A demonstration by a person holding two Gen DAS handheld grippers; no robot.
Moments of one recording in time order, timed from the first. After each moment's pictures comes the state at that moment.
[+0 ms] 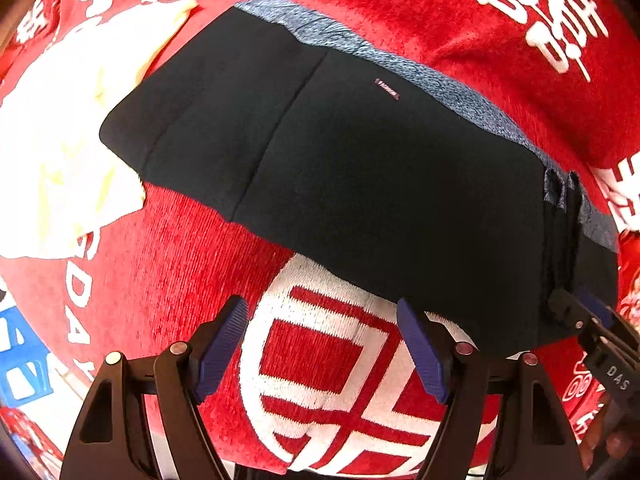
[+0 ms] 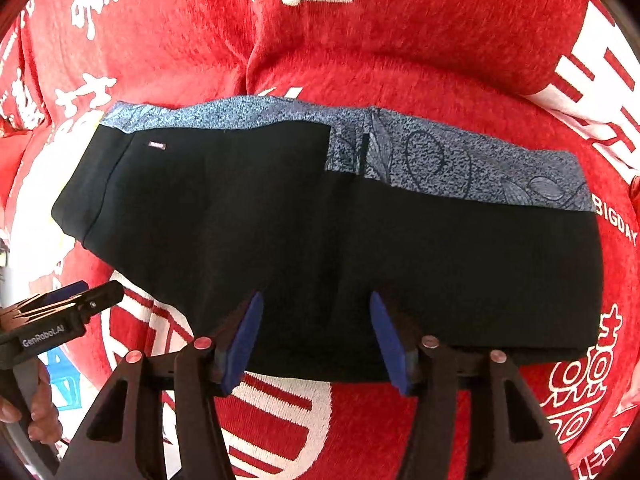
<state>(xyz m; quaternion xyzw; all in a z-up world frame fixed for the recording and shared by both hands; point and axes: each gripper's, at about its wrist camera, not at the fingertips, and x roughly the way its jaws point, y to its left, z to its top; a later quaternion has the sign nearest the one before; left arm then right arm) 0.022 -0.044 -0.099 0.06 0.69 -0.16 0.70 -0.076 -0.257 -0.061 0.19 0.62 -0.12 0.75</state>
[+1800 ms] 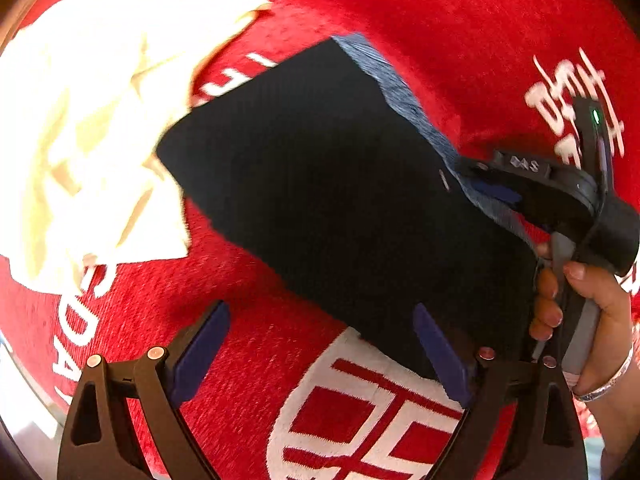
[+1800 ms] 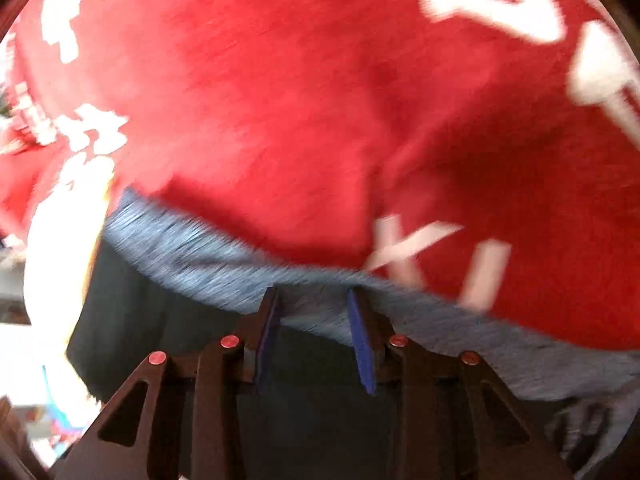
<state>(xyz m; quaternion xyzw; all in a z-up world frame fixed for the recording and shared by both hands) 0.079 0.021 -0.105 -0.07 0.67 -0.15 0.72 0.132 -0.221 -0.123 0.20 0.61 -0.08 0.76</state>
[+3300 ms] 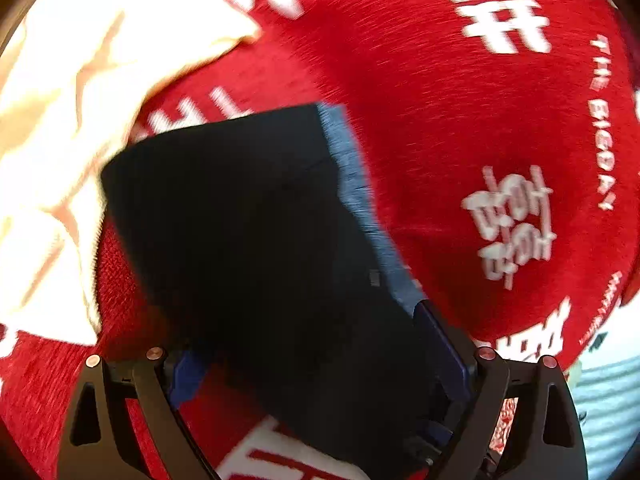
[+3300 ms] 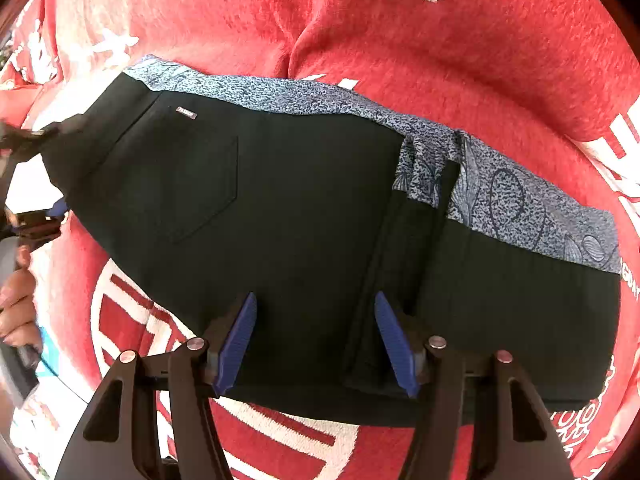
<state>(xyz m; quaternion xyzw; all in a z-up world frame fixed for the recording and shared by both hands) 0.117 0.044 -0.130 -0.29 0.59 -0.22 0.72 -0.048 -0.210 -0.082 0.13 0.64 -0.08 0.75</state>
